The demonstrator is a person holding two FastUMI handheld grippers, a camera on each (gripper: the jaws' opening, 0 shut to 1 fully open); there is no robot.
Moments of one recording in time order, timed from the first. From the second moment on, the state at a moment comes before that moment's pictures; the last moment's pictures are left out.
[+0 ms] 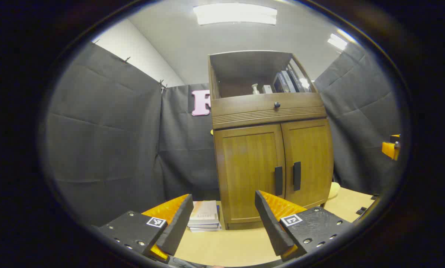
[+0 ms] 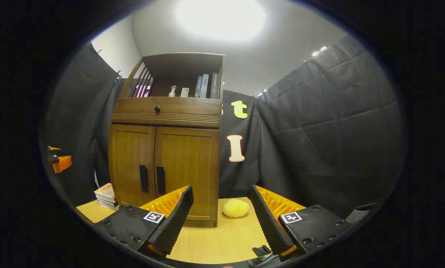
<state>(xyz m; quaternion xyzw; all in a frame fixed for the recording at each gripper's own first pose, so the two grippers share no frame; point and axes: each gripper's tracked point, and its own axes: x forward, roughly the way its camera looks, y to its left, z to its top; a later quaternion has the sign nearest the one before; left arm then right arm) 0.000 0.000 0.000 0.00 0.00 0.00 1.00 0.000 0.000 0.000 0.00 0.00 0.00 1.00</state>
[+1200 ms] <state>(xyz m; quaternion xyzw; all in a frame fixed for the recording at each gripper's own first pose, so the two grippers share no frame) -0.007 0.017 -0.001 0.00 -0.01 0.02 1.00 0.038 0.034 -0.004 0.01 -0.01 0.04 1.00</state>
